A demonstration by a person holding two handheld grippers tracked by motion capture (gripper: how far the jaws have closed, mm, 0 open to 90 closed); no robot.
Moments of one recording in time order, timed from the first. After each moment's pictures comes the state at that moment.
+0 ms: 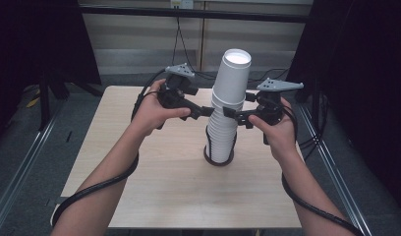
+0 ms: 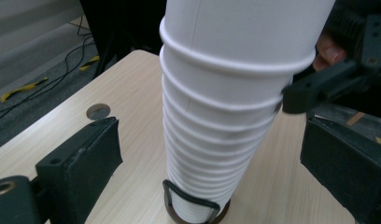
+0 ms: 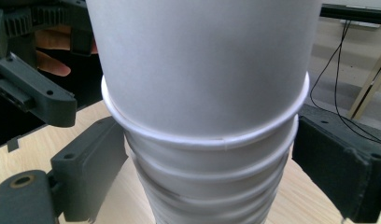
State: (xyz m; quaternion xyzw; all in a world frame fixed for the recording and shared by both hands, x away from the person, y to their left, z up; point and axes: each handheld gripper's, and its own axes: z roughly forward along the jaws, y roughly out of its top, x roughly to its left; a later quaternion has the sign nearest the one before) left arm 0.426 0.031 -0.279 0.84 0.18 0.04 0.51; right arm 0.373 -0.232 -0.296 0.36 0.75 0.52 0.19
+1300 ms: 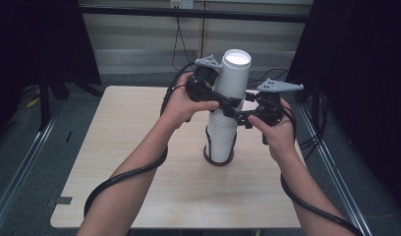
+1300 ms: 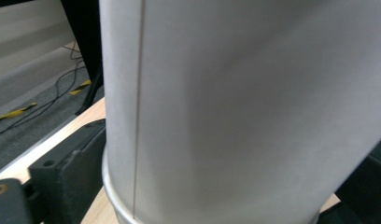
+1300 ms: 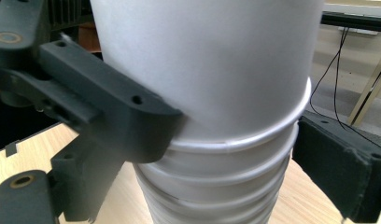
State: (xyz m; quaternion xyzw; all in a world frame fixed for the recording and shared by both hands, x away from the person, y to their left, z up) left arm 0.438 -0.030 -0.271 0.82 0.18 0.04 0.54; right arm 0.373 -0.232 -0.299 0.35 0.75 0.53 0.20
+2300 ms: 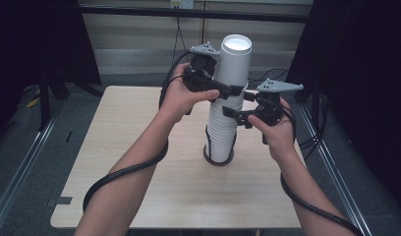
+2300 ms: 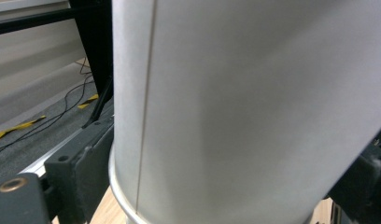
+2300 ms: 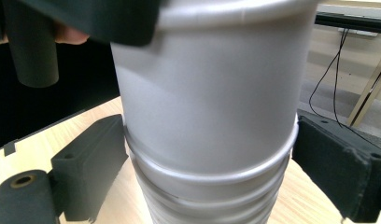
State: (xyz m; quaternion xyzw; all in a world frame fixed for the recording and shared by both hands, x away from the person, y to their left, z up) left arm 0.435 -0.024 -0.241 0.80 0.19 0.05 0.57; right arm 0.374 -0.232 -0.299 0.35 0.75 0.53 0.20
